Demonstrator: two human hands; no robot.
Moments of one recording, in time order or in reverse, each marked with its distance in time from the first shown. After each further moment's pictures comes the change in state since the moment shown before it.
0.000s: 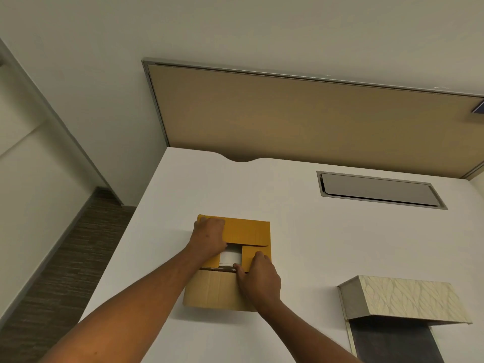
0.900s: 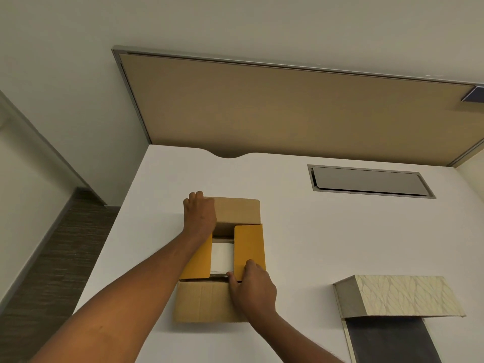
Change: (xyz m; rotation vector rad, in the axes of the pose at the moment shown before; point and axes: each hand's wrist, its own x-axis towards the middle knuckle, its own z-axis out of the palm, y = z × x) left_hand 0.074 -0.003 0.004 0.044 0.254 -0.106; right_hand -0.003 0.001 0.004 -0.035 -0.012 0.001
